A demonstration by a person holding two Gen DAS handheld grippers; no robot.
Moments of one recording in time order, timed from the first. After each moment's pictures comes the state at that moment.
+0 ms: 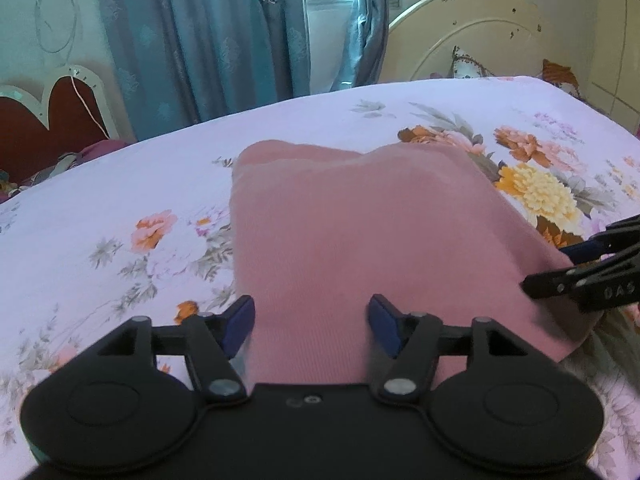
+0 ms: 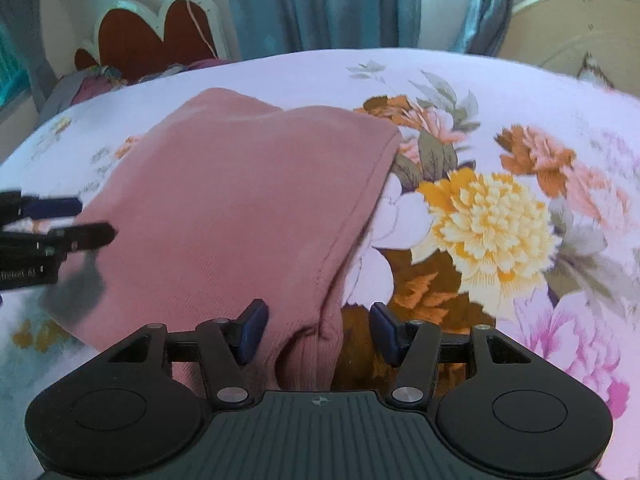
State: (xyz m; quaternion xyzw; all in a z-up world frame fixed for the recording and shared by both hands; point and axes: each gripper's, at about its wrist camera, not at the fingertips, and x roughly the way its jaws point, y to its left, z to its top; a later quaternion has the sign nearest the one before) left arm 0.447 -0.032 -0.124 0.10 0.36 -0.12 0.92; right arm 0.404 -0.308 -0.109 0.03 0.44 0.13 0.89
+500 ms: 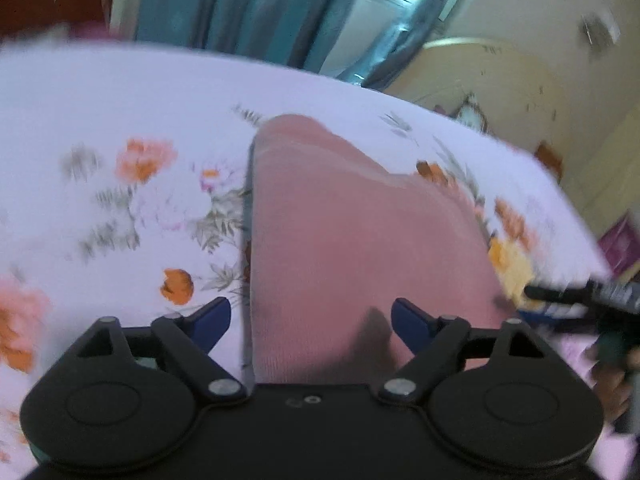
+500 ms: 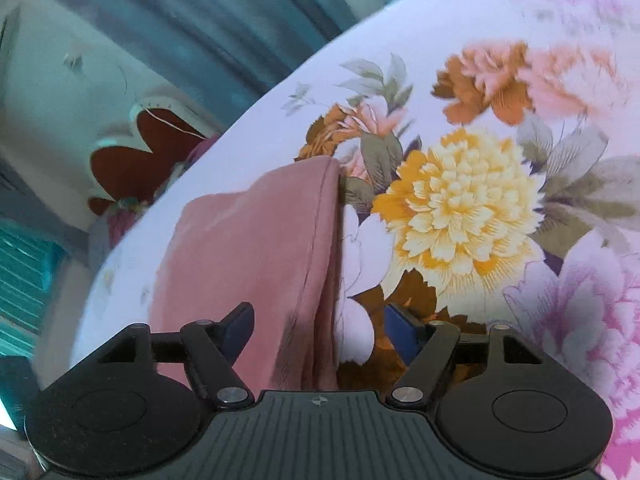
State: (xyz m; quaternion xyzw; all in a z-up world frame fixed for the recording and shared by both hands) left arm 0.504 0.040 -0.136 -0.15 0.43 -0.17 0.87; right arm 0.444 -0.399 -0.112 0.33 0.44 0.14 0.83
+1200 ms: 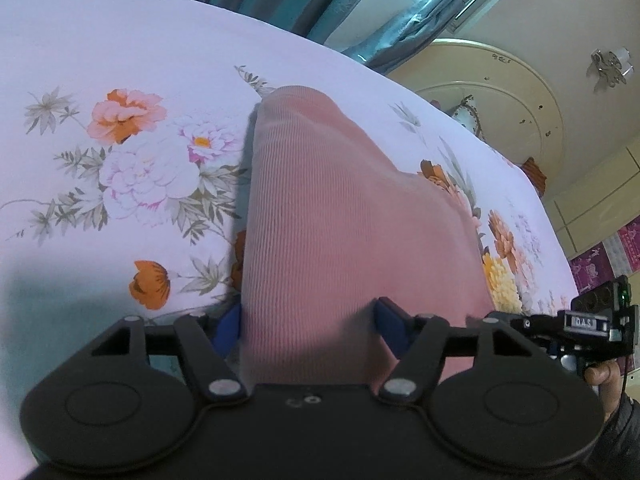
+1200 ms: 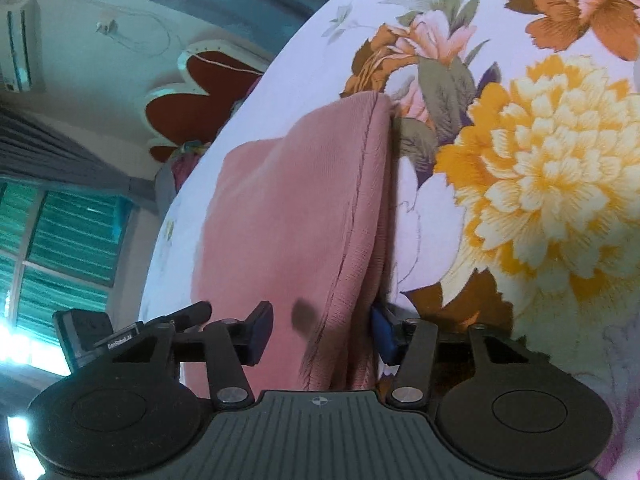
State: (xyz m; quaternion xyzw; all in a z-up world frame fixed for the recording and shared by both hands) left arm 0.536 0.044 -0.158 -0.20 0.46 -0.19 0.84; right arm 0.495 -0.396 -0.146 0.36 0.49 0.27 0.74
